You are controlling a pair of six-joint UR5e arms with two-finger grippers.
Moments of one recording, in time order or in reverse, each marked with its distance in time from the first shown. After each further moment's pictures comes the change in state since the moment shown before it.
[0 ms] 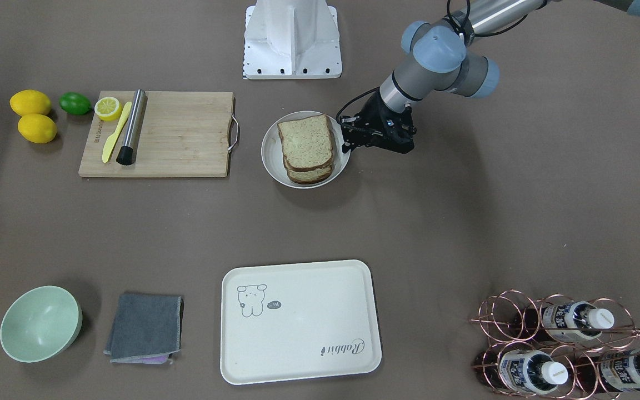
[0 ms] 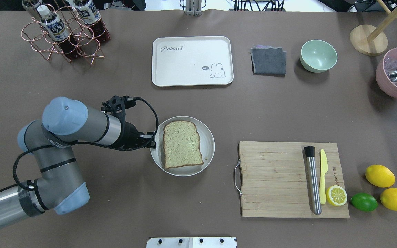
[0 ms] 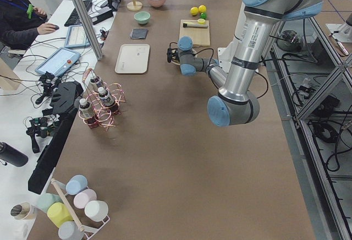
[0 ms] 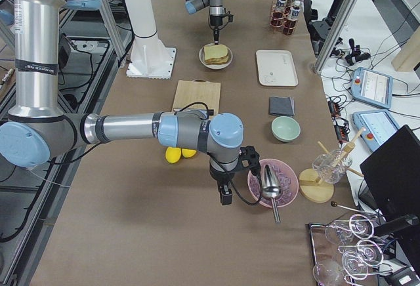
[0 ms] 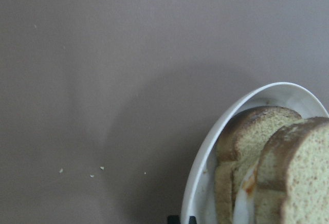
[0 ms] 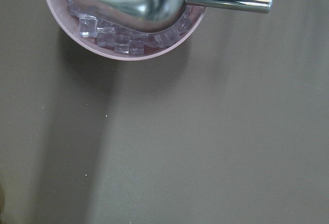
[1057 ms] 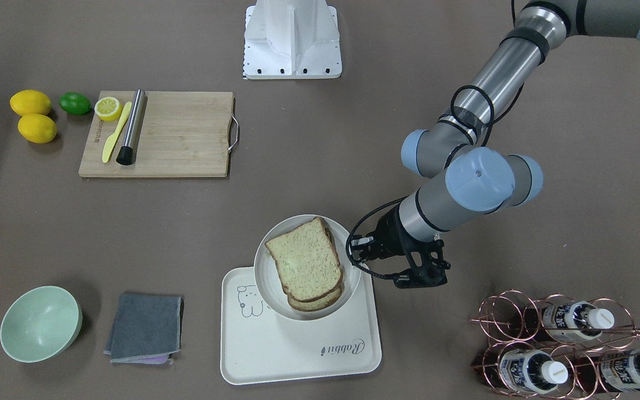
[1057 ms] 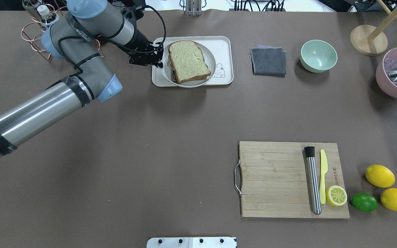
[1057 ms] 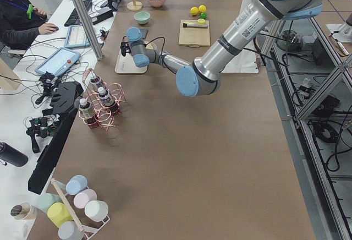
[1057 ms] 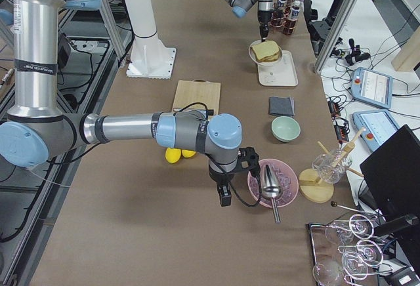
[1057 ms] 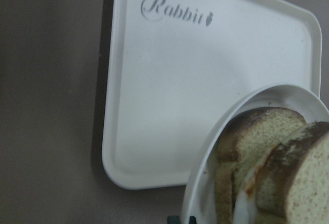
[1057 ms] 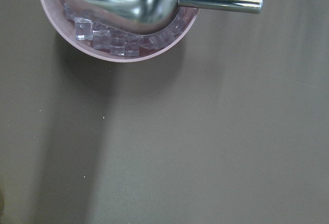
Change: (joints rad) left arm -0.318 -0.523 0.761 -0.101 -0.246 0.104; right arm 0.015 0.003 0.000 0.001 0.002 0.007
